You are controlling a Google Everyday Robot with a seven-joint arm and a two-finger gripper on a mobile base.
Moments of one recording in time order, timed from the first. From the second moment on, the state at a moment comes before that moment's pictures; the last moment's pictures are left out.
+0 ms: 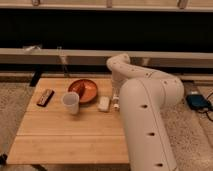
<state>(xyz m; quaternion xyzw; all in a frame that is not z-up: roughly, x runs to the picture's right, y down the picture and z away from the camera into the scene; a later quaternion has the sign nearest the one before) 0.089 0.021 0.959 -0.25 -0.21 -0.65 0.69</state>
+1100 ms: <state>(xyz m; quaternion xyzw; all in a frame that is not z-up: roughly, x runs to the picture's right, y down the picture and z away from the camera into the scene) -0.035 0.008 0.814 -0.10 -0.29 -0.77 0.56</state>
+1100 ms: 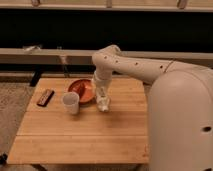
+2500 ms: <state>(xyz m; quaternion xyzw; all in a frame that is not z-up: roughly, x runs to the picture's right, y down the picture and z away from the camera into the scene) -0.130 -0.029 0.861 -0.10 -0.27 -0.77 0.56</state>
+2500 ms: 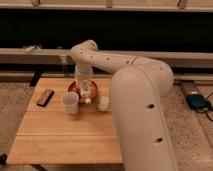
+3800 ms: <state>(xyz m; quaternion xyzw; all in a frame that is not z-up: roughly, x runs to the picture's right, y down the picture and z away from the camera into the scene) -0.127 -0.041 0.888 -0.10 -0.25 -0.77 0.58</state>
